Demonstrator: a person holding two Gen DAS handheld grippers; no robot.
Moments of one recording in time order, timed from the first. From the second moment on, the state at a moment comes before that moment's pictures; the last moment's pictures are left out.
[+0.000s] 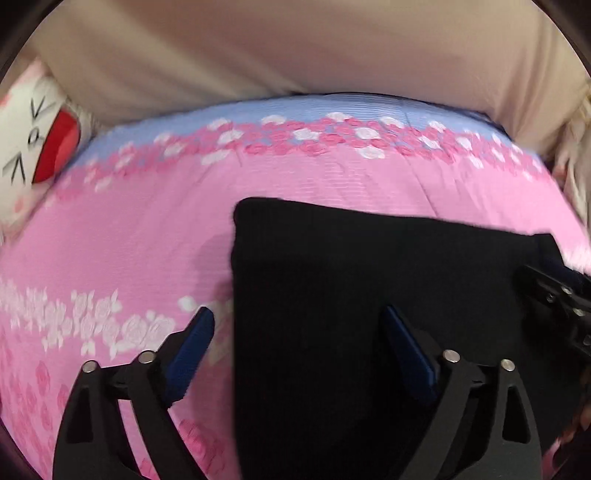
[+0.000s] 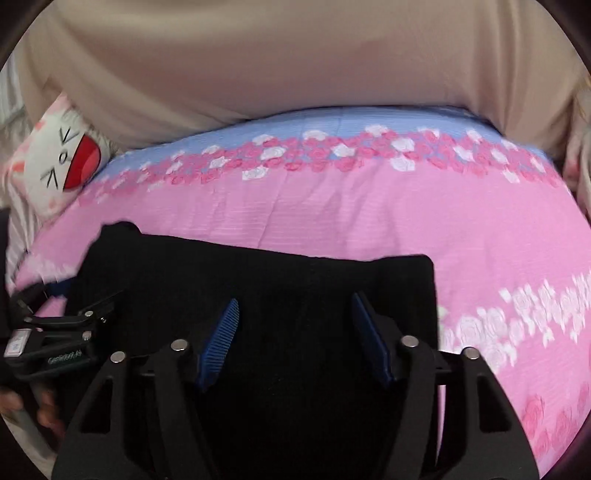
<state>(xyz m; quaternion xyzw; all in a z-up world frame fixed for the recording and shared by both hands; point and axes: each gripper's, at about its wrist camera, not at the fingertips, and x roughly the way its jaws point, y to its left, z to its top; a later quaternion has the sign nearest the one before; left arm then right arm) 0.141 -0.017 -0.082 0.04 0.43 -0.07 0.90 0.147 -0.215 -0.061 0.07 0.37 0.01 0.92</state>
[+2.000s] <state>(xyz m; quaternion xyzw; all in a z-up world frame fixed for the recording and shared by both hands) 0.074 0.067 -0.105 -0.22 0.53 -0.23 0.79 0.052 -0.307 -0.118 0.35 0.44 0.11 0.82</state>
